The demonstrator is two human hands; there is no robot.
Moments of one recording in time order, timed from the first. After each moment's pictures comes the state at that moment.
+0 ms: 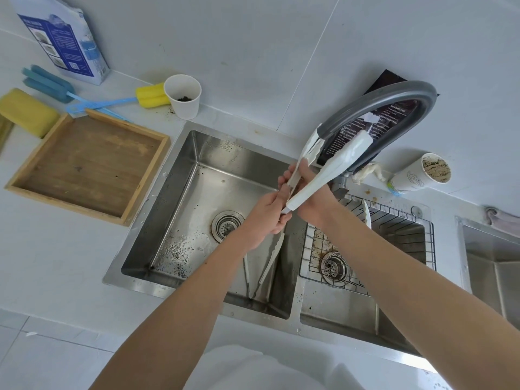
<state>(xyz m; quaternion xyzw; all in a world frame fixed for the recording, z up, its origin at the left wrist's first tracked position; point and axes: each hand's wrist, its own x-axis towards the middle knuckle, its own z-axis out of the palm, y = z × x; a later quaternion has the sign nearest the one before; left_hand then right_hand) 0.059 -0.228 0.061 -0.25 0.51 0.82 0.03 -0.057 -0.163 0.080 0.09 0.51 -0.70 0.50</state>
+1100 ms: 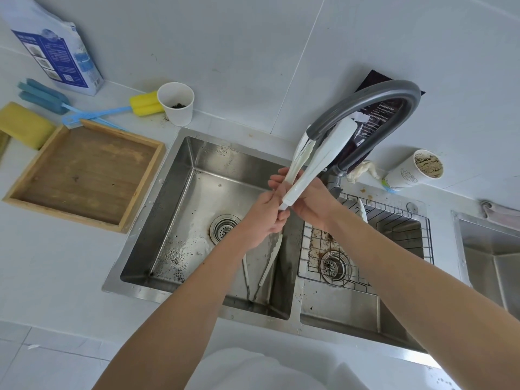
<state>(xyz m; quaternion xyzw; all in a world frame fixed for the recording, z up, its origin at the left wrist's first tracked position) 0.052 -0.228 0.062 -0.24 0.47 0.85 0.03 -0.057 -0.146 0.088 -0.07 0.59 -0.64 0.48</state>
